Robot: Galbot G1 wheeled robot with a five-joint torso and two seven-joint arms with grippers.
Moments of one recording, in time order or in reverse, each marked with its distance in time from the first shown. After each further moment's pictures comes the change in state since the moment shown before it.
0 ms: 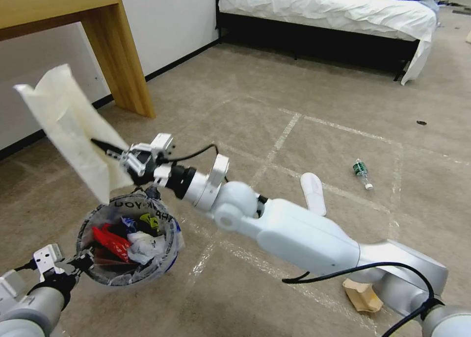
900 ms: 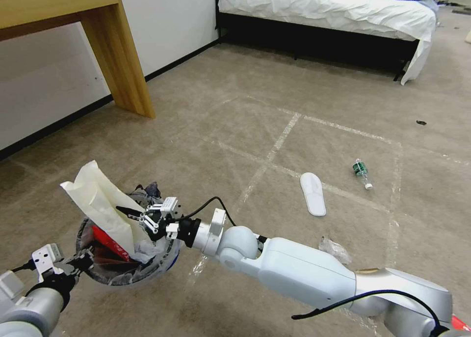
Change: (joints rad) left arm 0.012 -0.026 0.003 -0.032 -0.010 0.003 -0.006; right arm -0.131 -0.005 -0.101 -0.169 -0.141 0.088 -0.038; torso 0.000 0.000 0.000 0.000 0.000
